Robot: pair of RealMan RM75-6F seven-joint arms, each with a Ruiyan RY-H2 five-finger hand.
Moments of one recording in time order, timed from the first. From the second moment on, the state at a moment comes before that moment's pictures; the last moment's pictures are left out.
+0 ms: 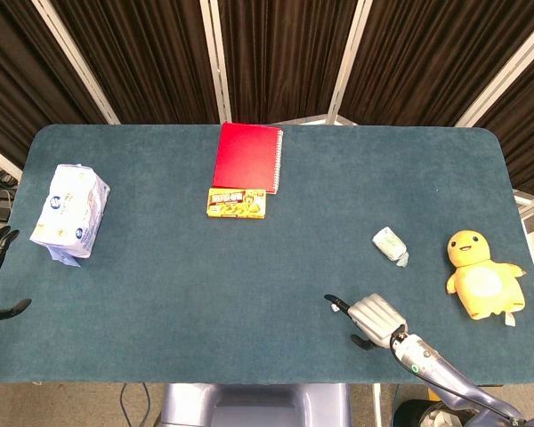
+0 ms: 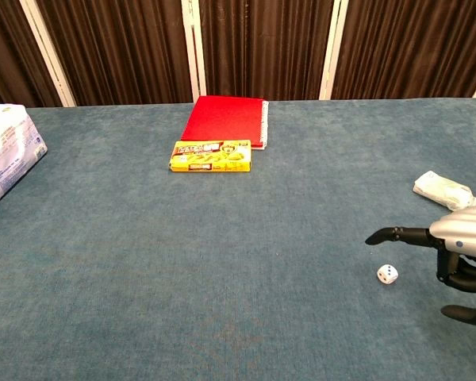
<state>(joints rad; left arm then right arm) -0.13 -0.93 -0.05 -1.76 1.46 1.42 0.05 0.51 -1.24 -0.03 -1.71 -1.49 0.81 -0.19</state>
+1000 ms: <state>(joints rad) -0.14 -0.93 -0.05 -1.77 1.46 1.41 0.07 0.50 -1.25 -0.07 -1.67 -1.42 0.80 -0.19</state>
